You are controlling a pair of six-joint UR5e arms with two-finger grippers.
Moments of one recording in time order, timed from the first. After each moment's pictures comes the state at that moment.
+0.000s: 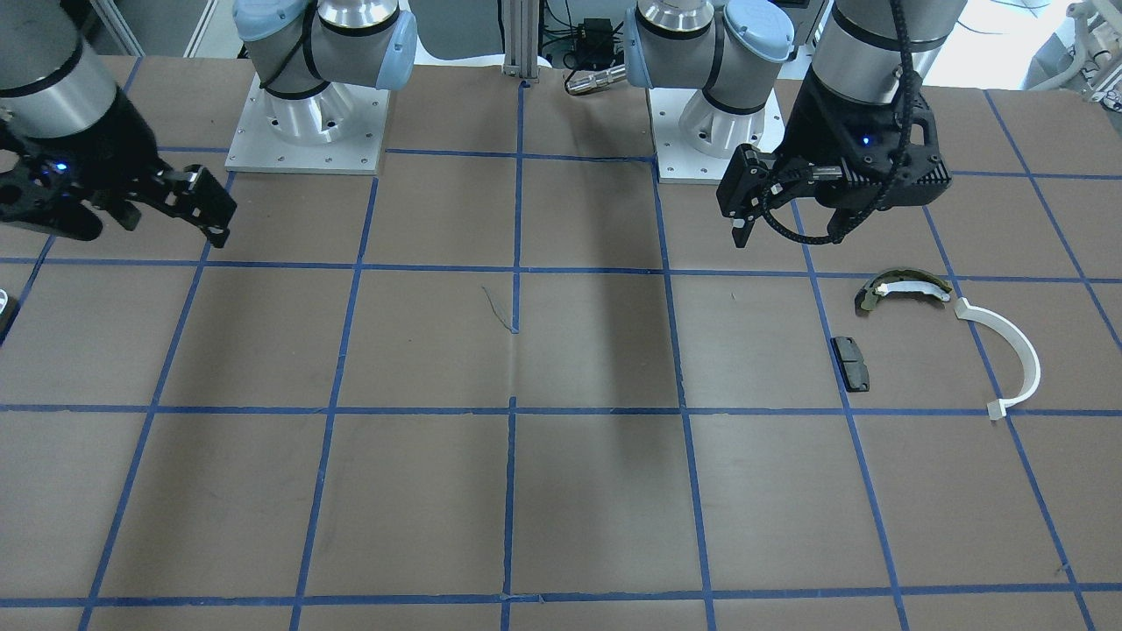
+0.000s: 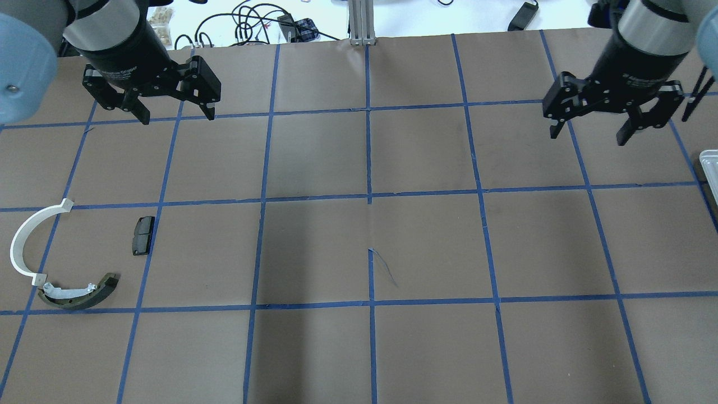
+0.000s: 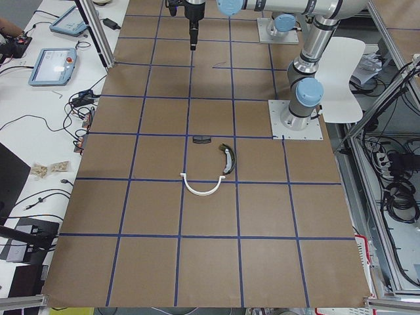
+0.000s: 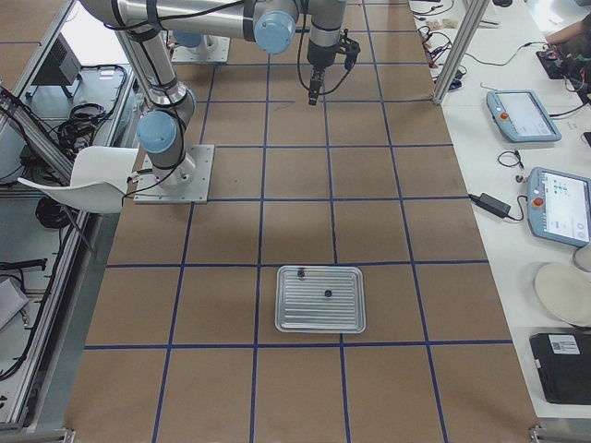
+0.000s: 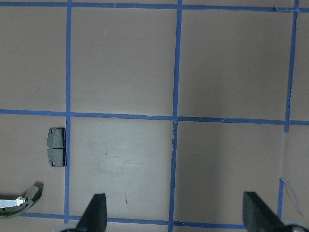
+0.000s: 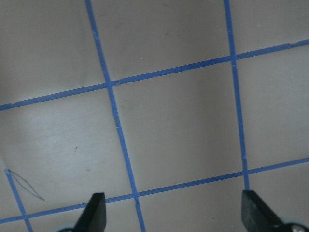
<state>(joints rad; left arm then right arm) -1.56 -1.58 -1.53 -1.52 1.61 -0.04 1.35 -1.56 1.61 -1.54 -1.59 -0.03</state>
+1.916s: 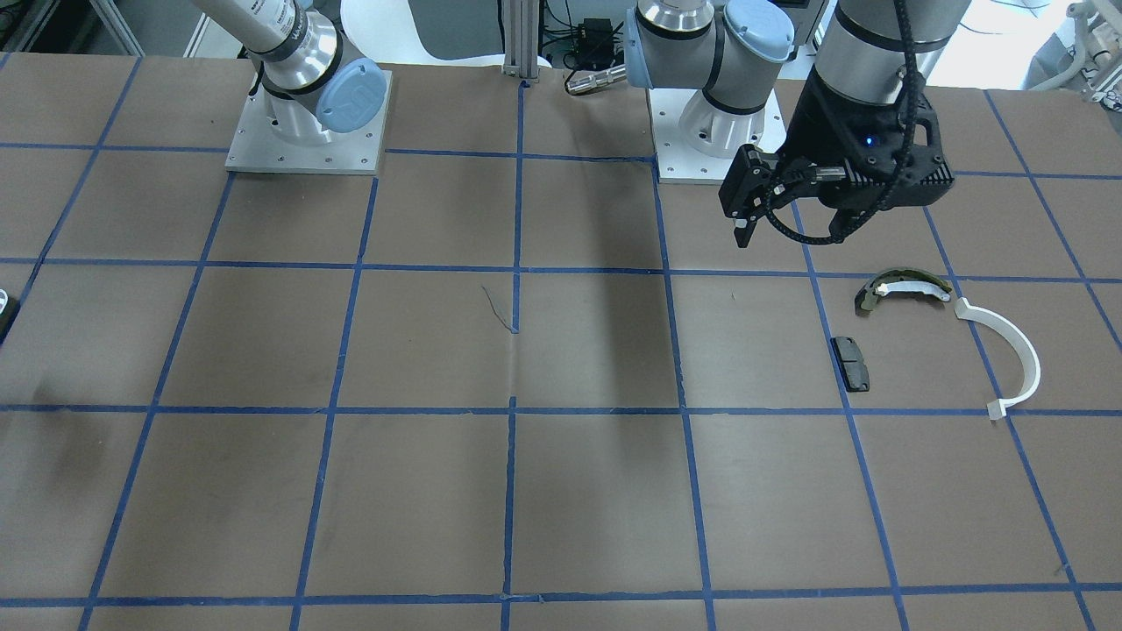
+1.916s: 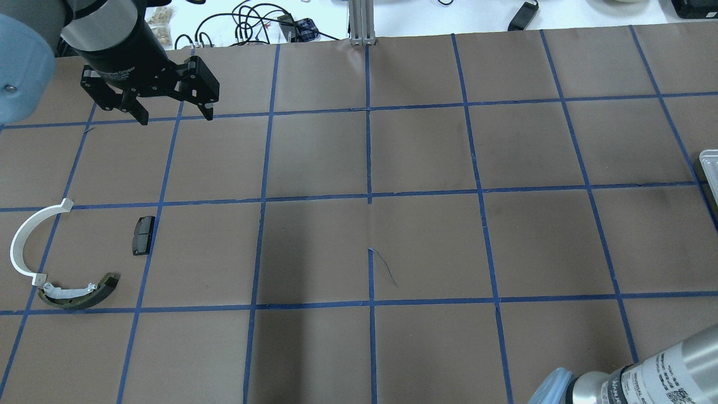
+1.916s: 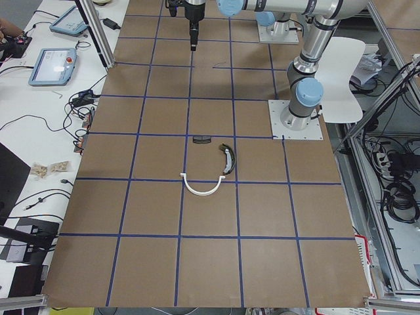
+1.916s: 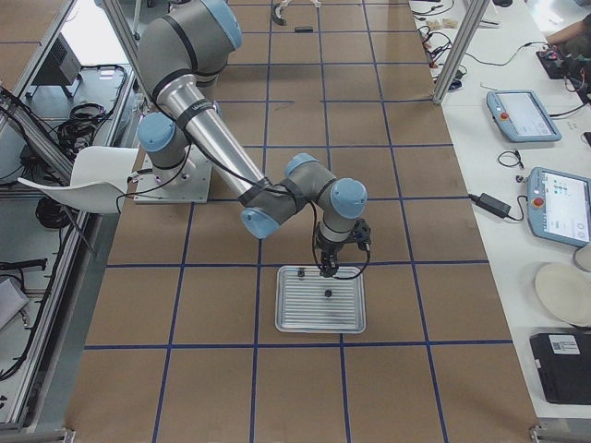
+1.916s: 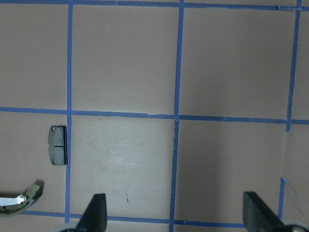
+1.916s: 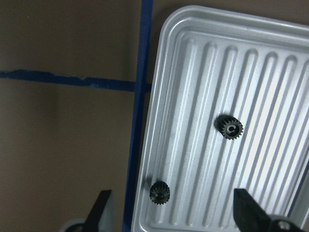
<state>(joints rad) -1.56 -1.58 -1.53 -1.52 1.61 -0.04 0.76 -1.11 1.61 -2.03 -1.72 -0.93</state>
